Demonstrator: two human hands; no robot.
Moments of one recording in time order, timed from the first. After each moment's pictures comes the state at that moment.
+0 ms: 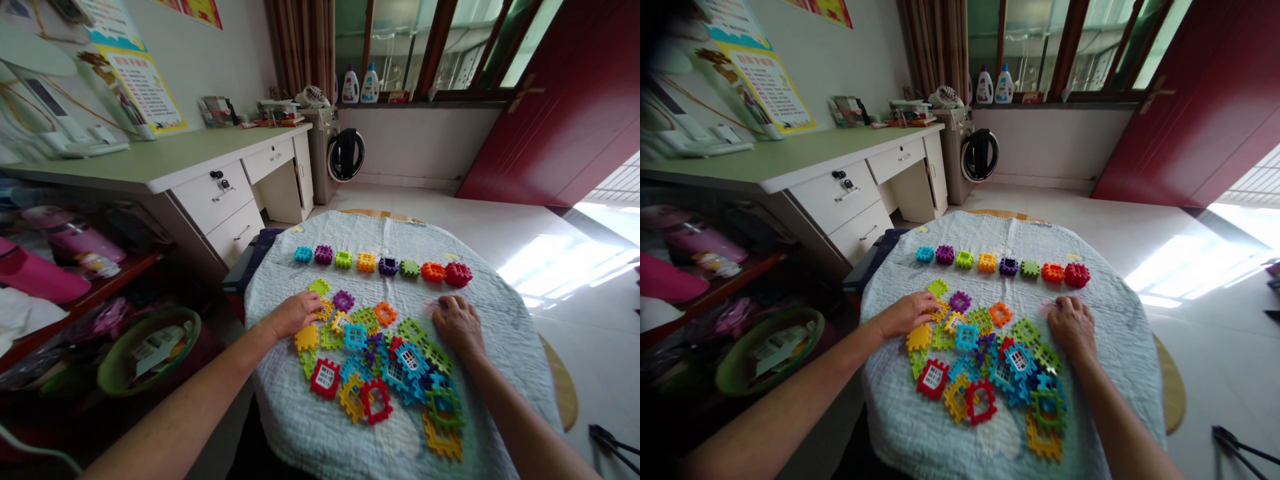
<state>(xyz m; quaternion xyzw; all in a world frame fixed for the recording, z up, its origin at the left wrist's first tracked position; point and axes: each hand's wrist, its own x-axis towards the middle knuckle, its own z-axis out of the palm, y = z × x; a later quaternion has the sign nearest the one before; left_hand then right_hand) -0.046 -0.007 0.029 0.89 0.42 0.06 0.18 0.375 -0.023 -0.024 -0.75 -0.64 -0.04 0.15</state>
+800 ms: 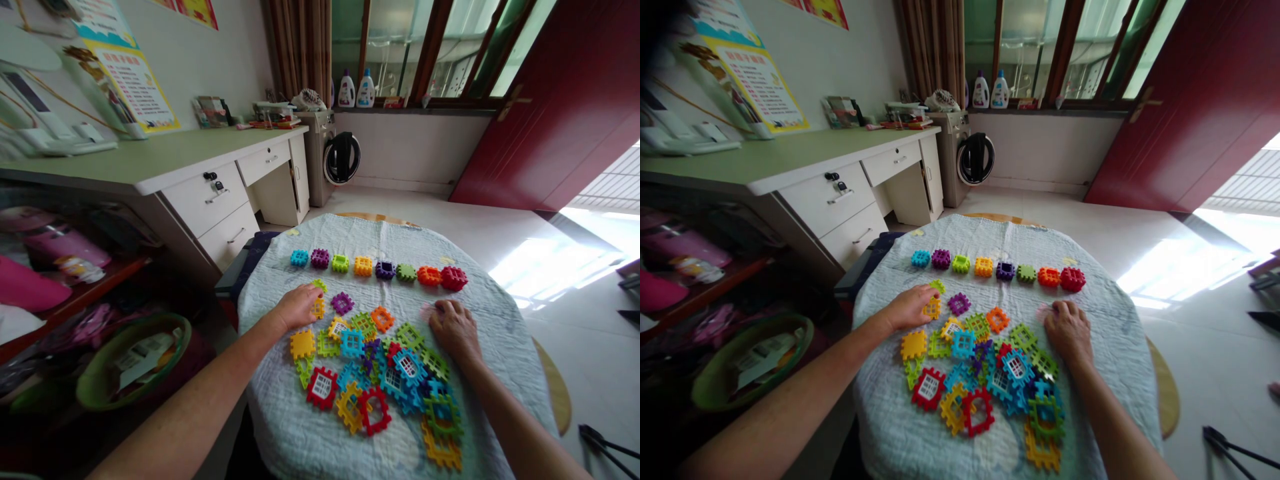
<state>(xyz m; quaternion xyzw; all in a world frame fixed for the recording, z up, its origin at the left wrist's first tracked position) -0.025 0.013 0.047 0.84 0.52 0.02 0.14 0.376 -0.023 -0.026 -0.75 -0.65 -0.05 0.15</state>
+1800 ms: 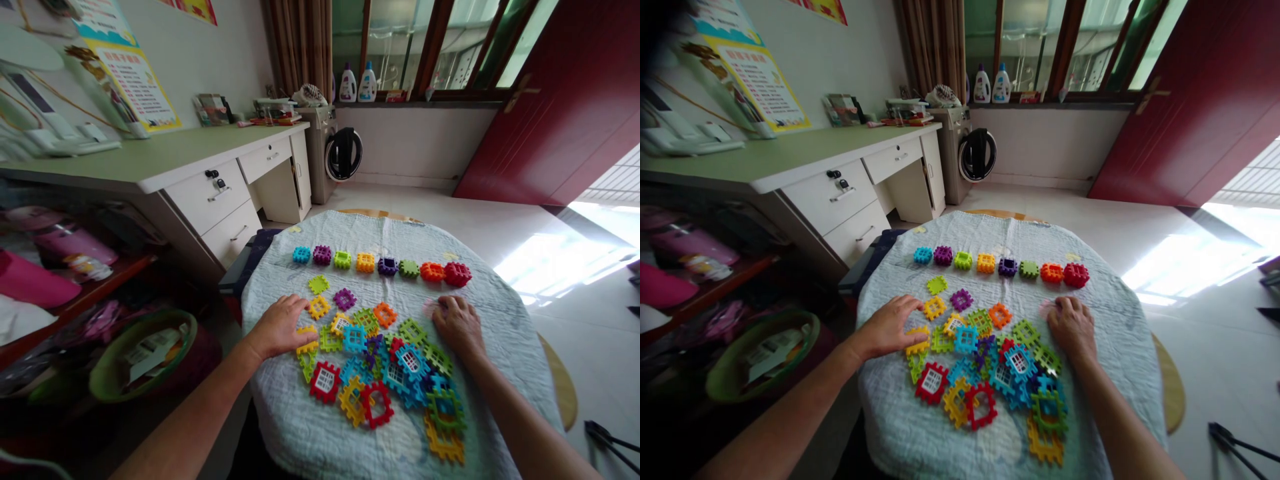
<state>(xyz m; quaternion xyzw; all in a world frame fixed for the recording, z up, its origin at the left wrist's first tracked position) -0.051 -0.044 0.060 0.83 0.54 0.09 0.14 0.376 -0.023 -0.026 -0.75 -0.65 -0.05 0.15</state>
